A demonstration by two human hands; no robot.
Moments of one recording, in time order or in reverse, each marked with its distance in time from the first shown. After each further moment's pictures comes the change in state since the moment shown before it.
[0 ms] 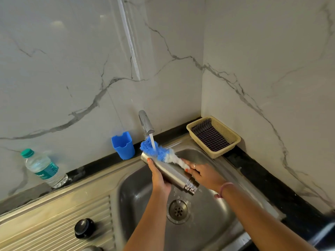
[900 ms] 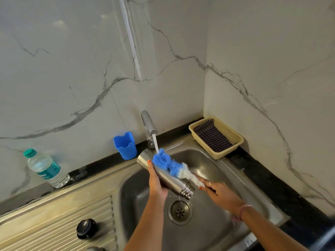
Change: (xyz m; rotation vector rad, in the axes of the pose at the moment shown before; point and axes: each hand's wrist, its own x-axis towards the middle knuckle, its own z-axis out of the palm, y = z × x) left_hand -0.004 0.010 -0.022 0.076 -0.007 -0.003; right_hand -0.052 0.022 0.020 0.149 0.010 0.008
